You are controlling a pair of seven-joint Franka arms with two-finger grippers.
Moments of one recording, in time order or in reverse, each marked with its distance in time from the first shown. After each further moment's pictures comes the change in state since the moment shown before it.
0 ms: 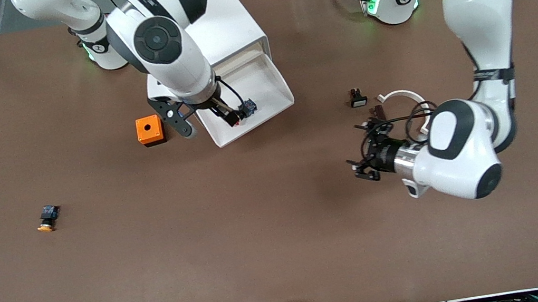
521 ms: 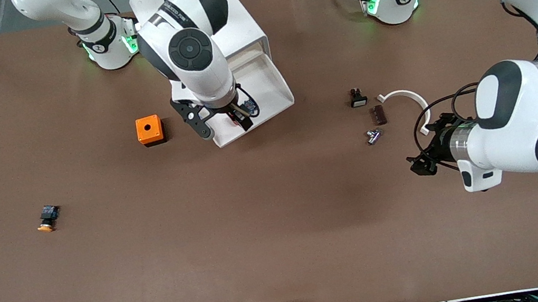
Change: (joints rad) left arm 0.044 -0.139 0.003 0.004 0.385 -0.001 0.368; right arm 0.054 0.043 -0.001 -0.056 -0.026 0.096 0.089
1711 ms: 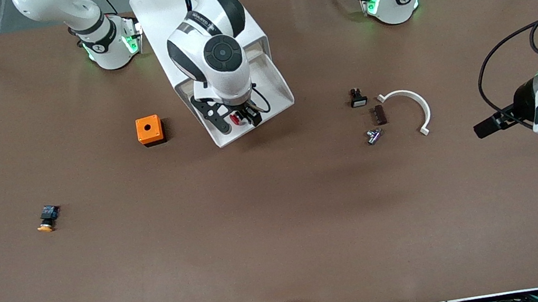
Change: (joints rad) left arm 0.048 -0.243 0.032 -0.028 0.179 0.026 0.635; right arm 0.071 0.047 -0.001 -0.090 -0.032 0.091 0.018
